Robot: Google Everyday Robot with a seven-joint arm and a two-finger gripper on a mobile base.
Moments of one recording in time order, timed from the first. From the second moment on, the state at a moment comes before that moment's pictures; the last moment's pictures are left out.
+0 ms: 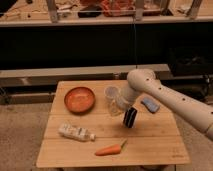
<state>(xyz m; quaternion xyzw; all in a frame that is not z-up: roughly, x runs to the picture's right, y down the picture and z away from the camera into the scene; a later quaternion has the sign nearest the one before) 0.044 0.135 0.746 -0.34 -0.28 -0.09 0.89</state>
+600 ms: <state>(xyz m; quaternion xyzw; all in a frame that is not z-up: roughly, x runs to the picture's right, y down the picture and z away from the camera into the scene) 0.044 0.135 0.745 -0.34 -0.29 -0.09 0.89</state>
